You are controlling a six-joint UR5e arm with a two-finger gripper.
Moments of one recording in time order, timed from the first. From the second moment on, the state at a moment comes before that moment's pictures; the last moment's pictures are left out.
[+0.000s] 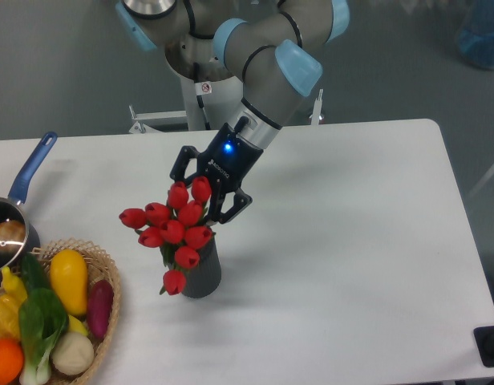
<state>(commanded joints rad) 2.58 -1.66 -1.98 -0.83 0.69 1.16</state>
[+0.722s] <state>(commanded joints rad) 2.61 -1.58 -1.89 -0.83 0.63 1.04</state>
